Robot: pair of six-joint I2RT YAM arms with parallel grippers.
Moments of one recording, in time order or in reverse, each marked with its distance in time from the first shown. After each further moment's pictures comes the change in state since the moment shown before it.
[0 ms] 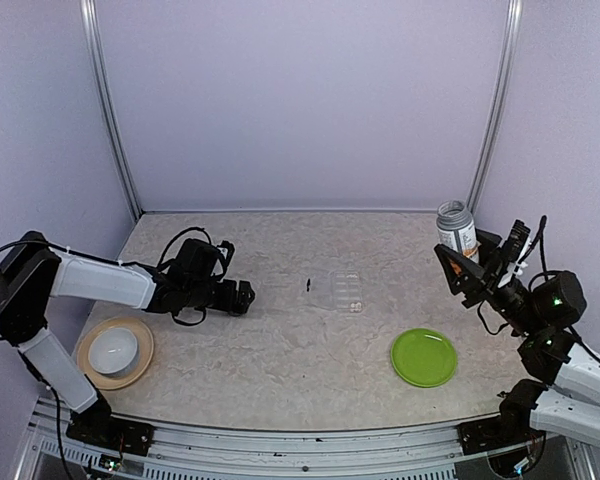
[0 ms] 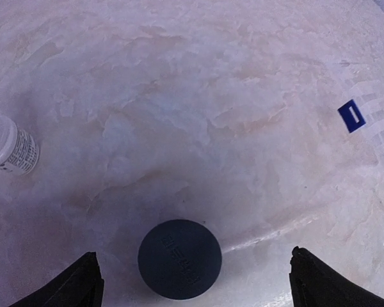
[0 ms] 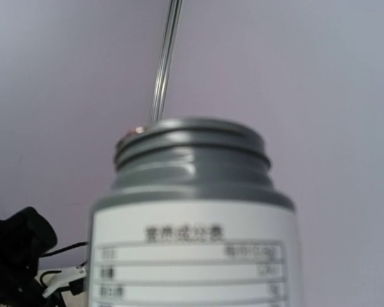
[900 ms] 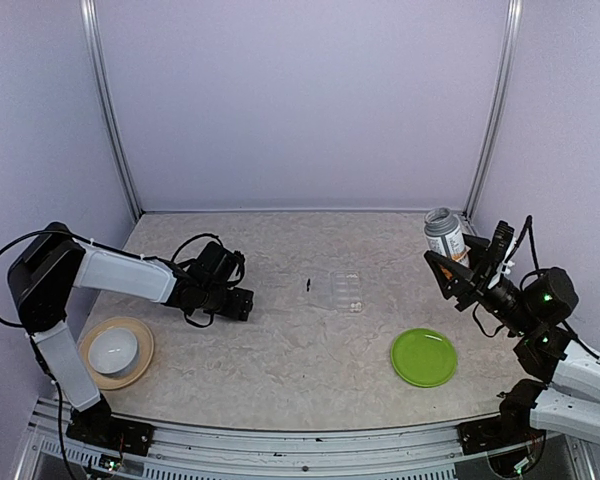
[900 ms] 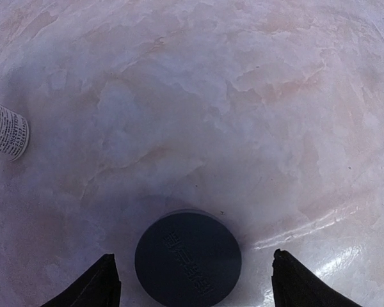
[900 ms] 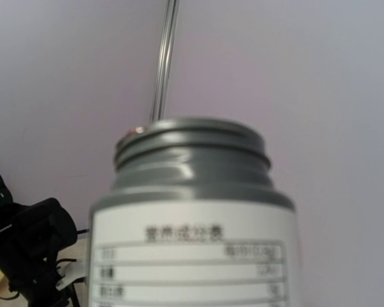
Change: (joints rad) left arm -0.039 0.137 0.121 -0.174 -0.095 0.021; right arm 0.000 0.042 0.000 -0.051 -0.009 0.013
